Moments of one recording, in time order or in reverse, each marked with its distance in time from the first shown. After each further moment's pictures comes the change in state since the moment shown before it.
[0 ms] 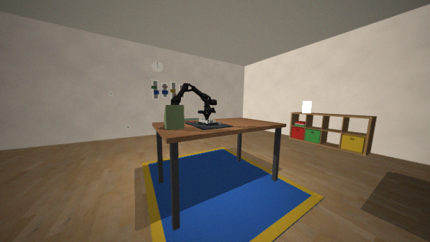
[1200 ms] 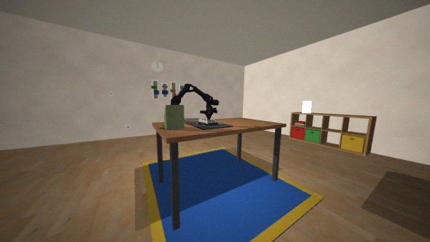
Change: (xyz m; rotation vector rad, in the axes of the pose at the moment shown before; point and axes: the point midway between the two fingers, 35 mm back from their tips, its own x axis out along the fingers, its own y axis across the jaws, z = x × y) arm 0.001 0.021 0.006 0.001 -0.012 -0.006
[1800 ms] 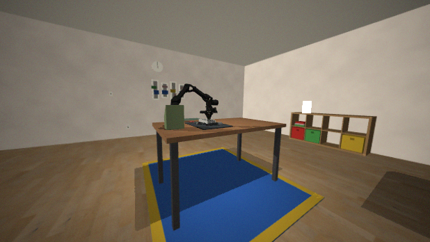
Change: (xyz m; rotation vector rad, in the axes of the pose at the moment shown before) arm 0.001 0.000 0.000 0.000 -0.047 -0.001
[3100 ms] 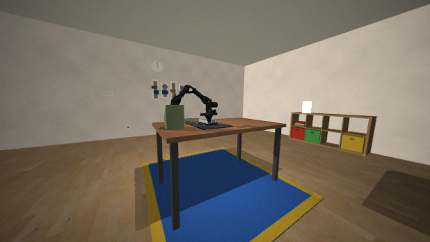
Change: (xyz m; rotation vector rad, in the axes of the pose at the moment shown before) arm 0.024 0.005 -0.006 -0.015 -0.036 0.017
